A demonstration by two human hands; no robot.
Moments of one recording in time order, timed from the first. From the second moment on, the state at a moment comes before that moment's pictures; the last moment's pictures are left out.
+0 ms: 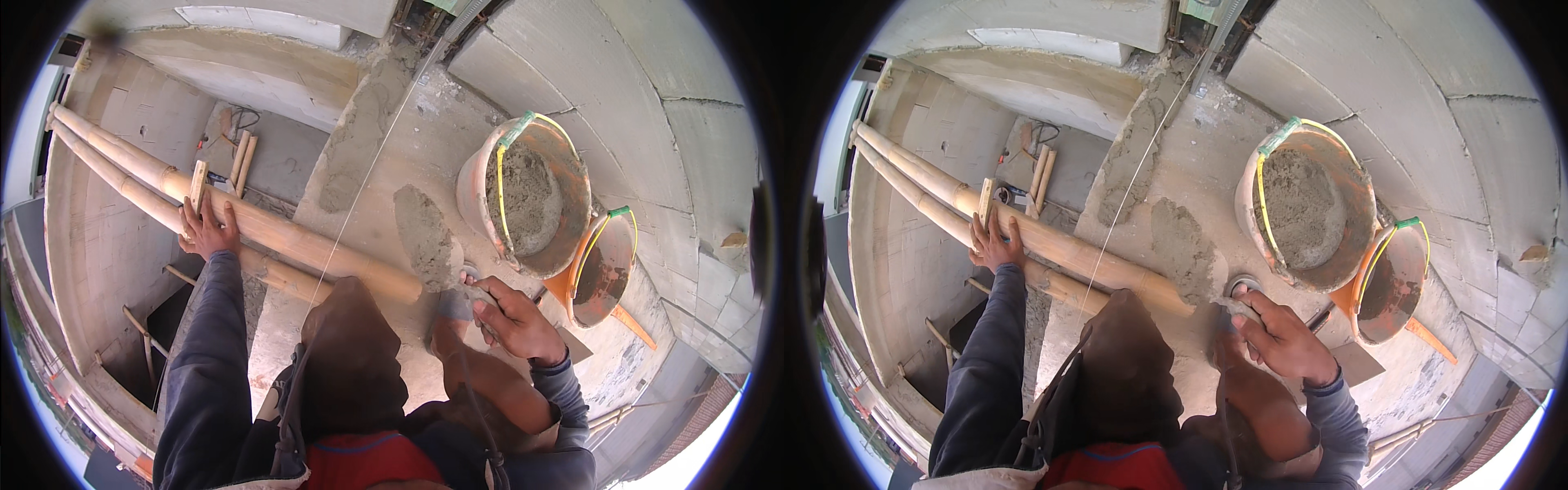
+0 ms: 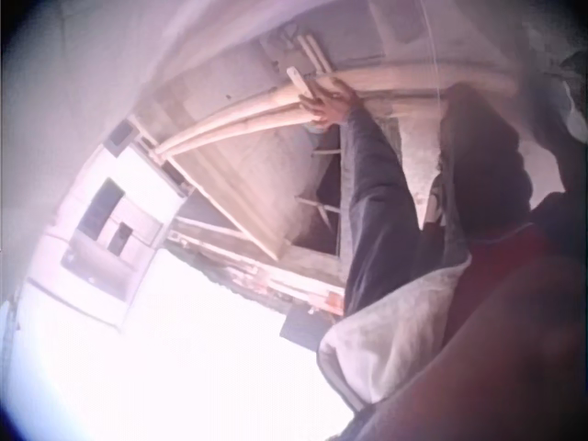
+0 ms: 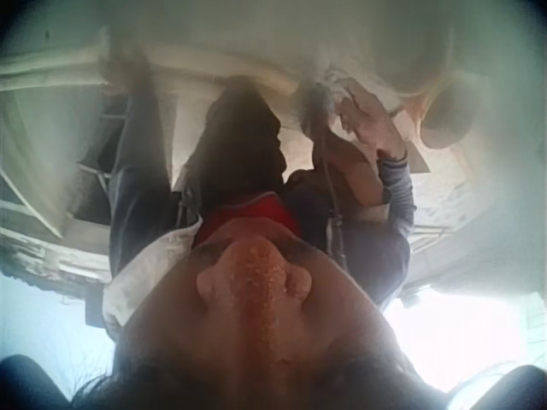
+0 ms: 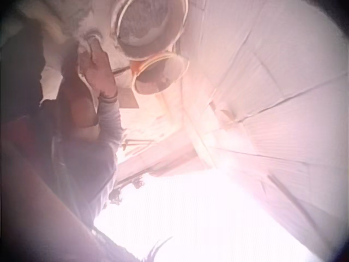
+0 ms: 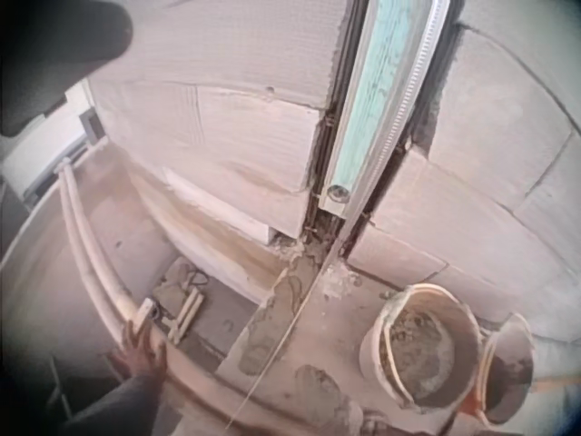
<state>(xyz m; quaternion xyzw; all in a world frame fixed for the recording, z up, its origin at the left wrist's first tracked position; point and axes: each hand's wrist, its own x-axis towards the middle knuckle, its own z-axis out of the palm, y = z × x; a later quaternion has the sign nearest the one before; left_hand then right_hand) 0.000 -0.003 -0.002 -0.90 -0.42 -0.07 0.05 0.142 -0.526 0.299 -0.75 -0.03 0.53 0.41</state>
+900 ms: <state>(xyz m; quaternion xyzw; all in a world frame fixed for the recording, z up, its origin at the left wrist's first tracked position) -0.005 0.003 -0.003 -0.91 -0.41 -0.08 0.01 0.323 -0.315 0.142 -0.88 0.05 0.31 0.35</state>
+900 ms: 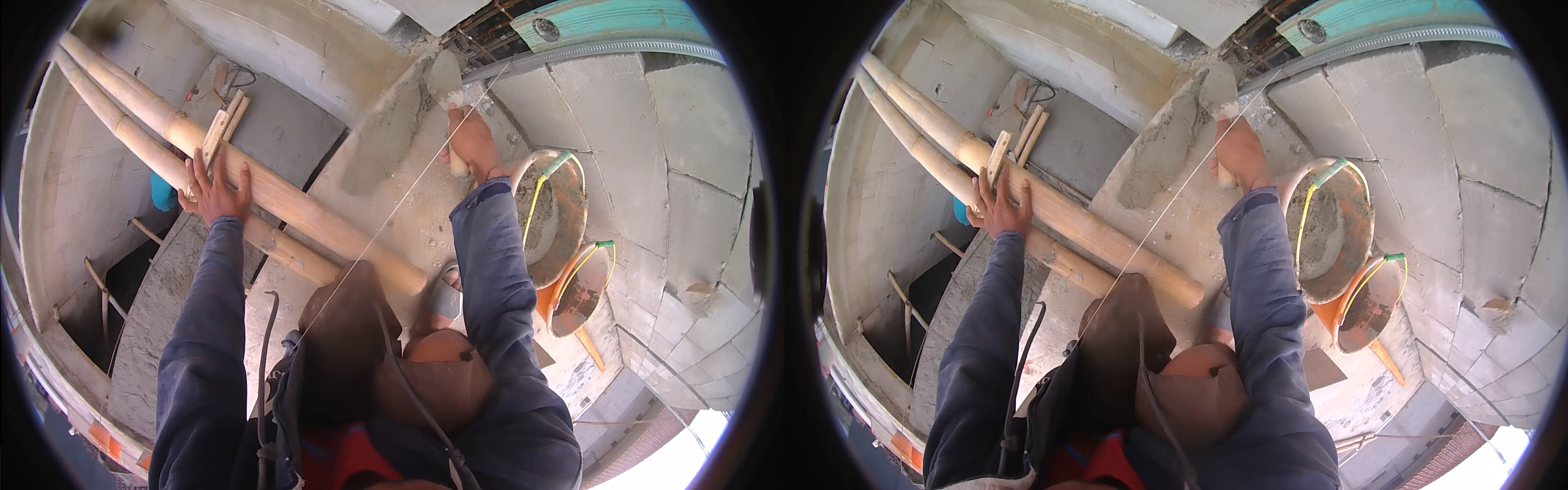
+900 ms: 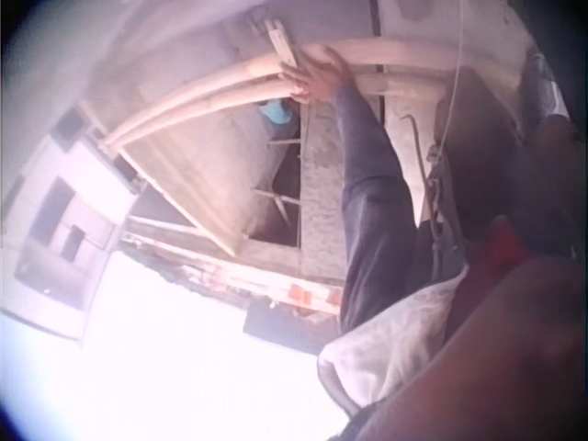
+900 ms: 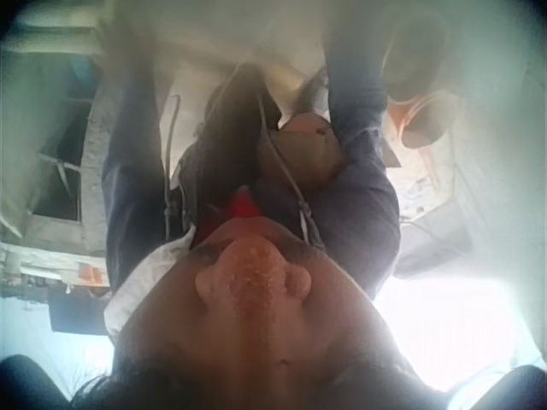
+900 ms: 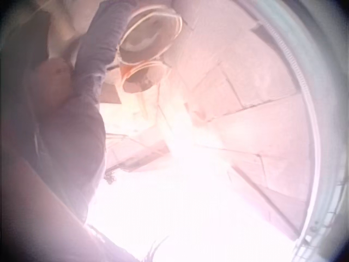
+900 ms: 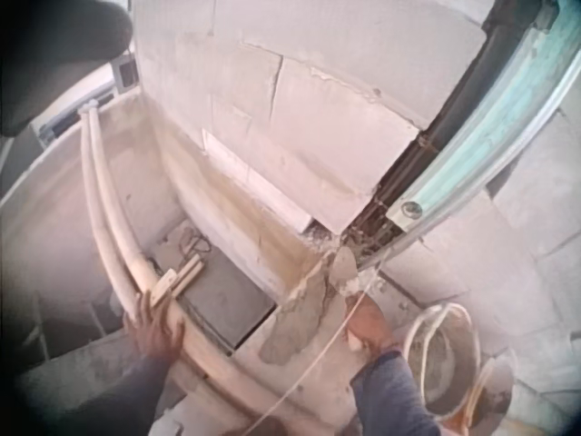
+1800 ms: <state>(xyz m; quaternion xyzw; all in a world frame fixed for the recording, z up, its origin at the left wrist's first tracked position) -0.005 0.004 -0.011 -0.91 -0.40 -0.11 0.02 0.164 -0.367 0.132 -0.83 -0.20 0.49 0.16</state>
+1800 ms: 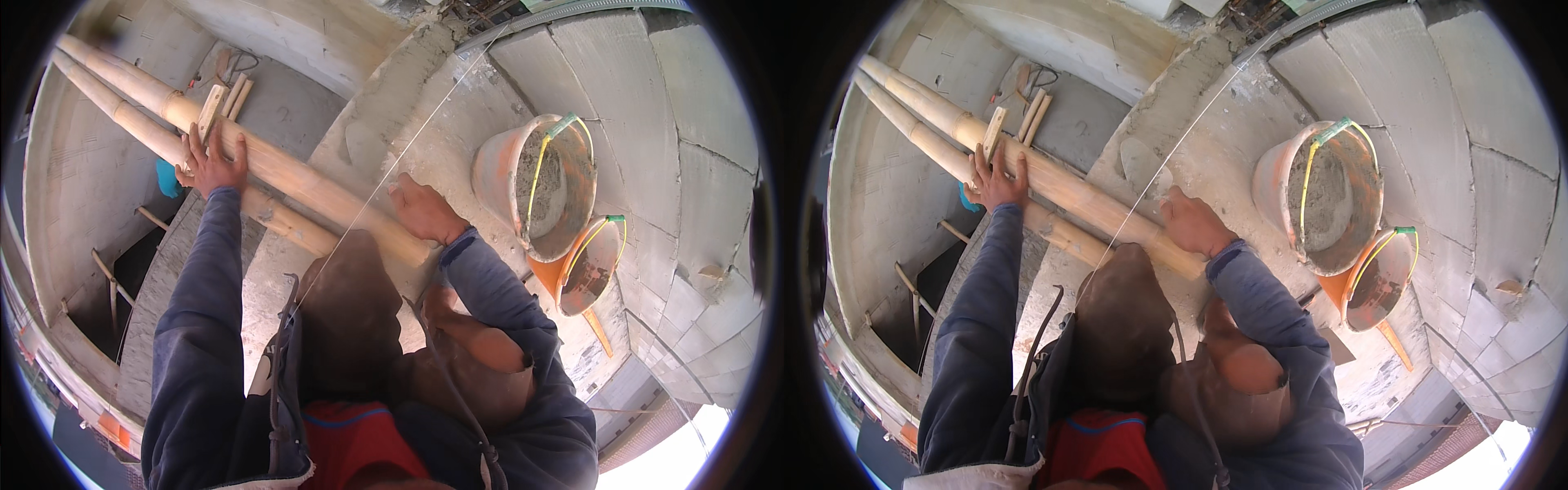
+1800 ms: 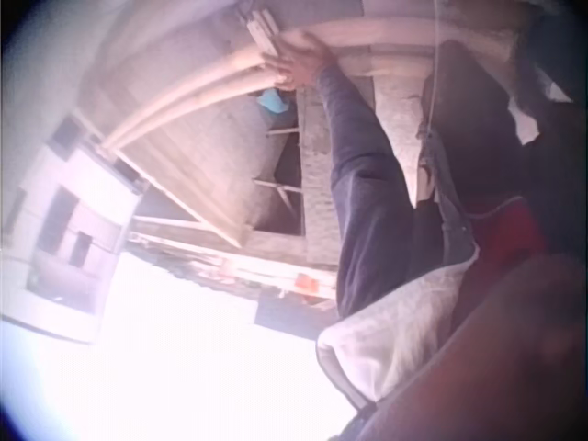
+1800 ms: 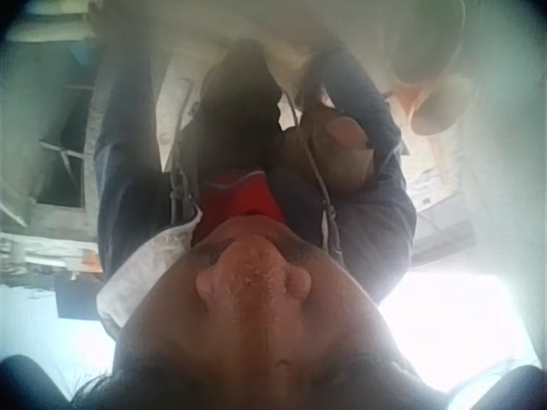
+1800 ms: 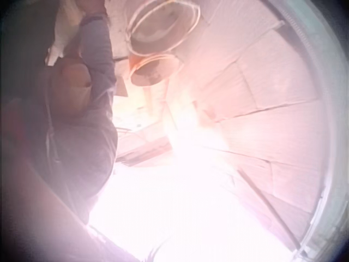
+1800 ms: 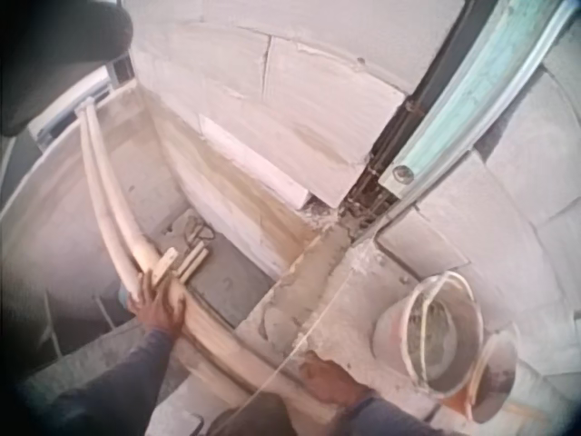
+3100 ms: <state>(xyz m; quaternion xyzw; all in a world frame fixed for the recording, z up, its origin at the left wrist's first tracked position) -0.009 0.098 -0.004 -0.95 -0.32 -0.04 -0.05 0.032 -0.703 0.372 -0.95 -0.07 0.08 0.29</state>
